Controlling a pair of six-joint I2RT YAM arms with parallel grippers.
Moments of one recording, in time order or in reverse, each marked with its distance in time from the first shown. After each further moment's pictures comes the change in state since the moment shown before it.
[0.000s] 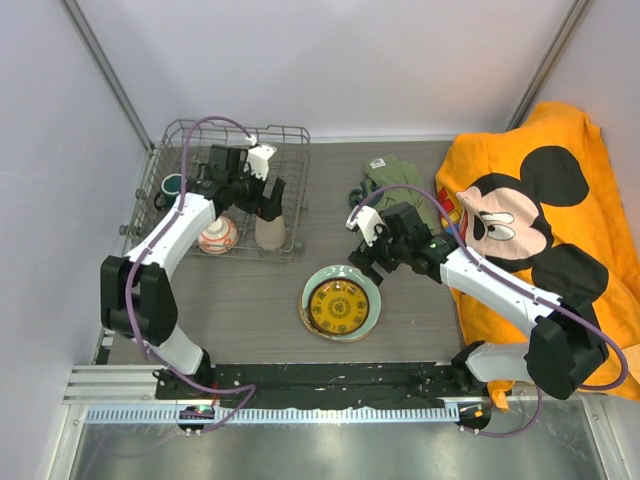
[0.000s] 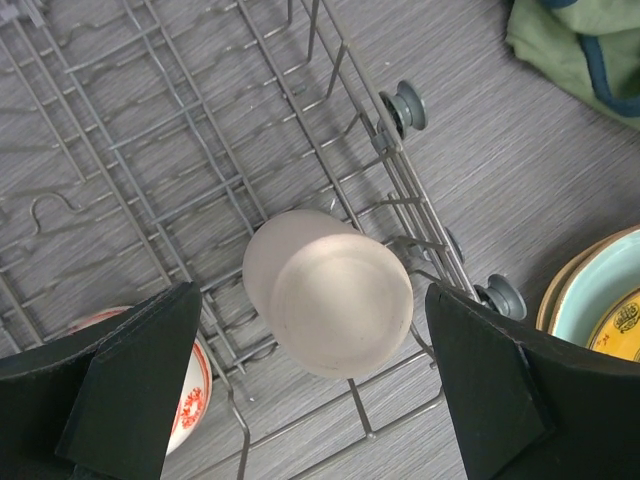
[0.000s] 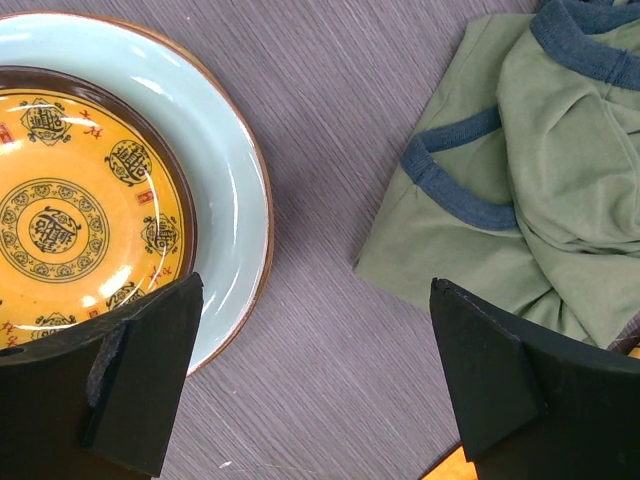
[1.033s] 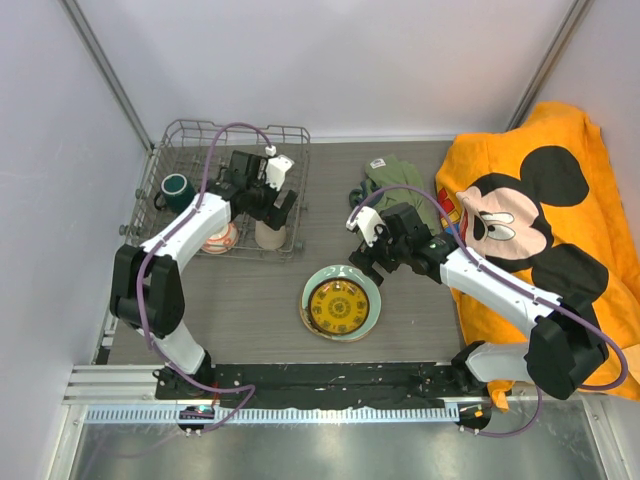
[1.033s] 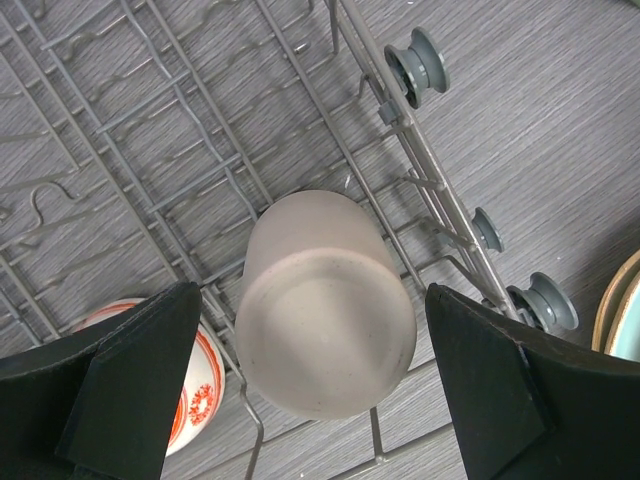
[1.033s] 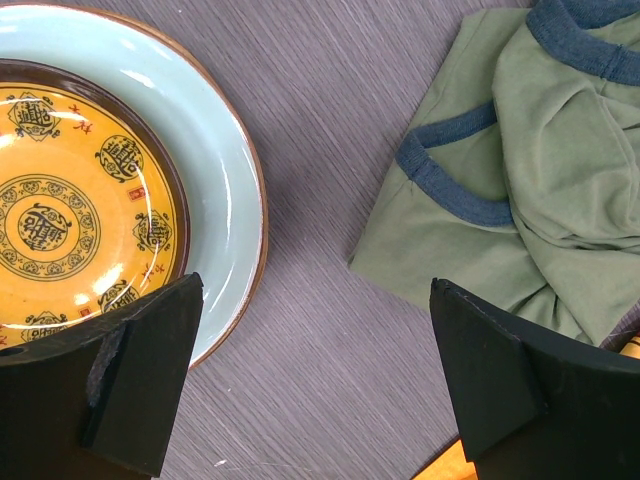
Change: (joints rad) left arm -0.090 0.069 0.004 -0.027 -0.158 0.076; right arm 0.000 0.000 -0.004 0.000 0.014 -0.008
